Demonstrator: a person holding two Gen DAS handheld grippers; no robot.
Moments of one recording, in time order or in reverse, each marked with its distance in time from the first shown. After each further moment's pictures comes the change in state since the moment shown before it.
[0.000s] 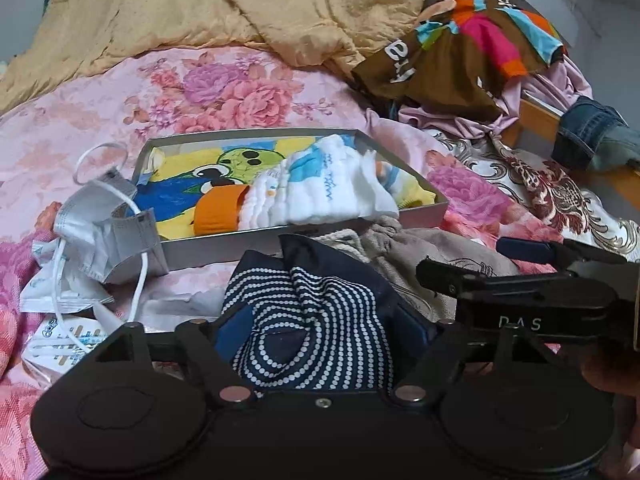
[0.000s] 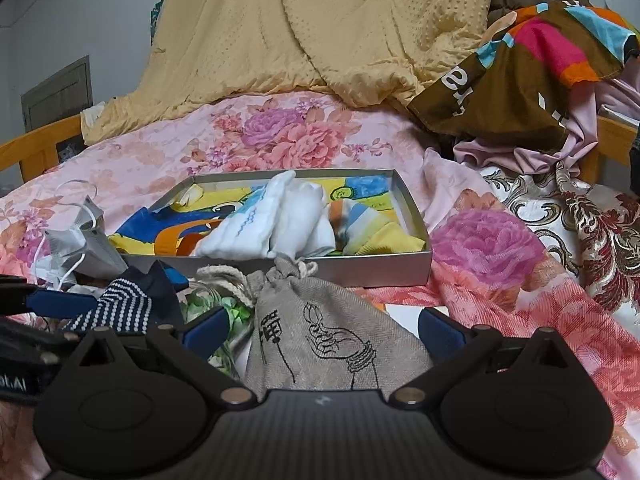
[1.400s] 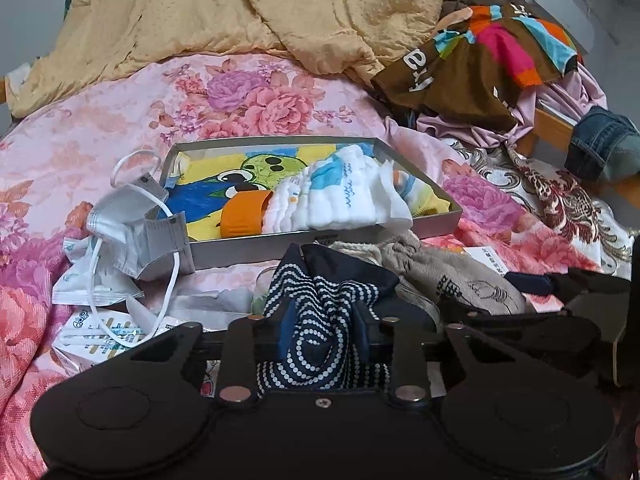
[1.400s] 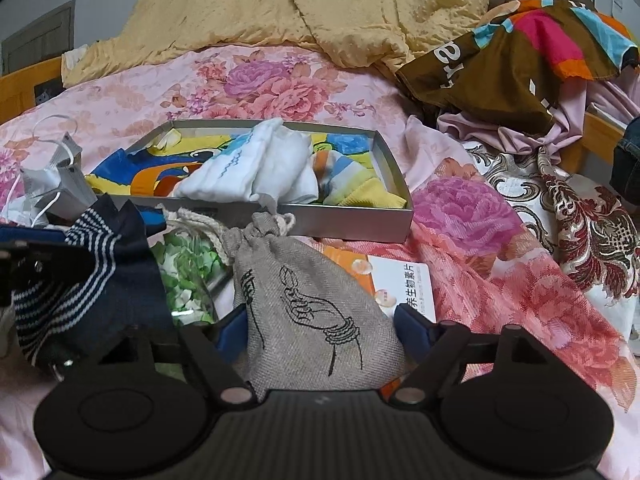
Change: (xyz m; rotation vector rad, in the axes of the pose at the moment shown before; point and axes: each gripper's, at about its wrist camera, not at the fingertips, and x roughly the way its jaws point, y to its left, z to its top) left arm -0.018 0.004 0.002 -0.023 -0.016 0.054; right arm -0.002 0.013 -0.011 -0.081 0.129 -0.109
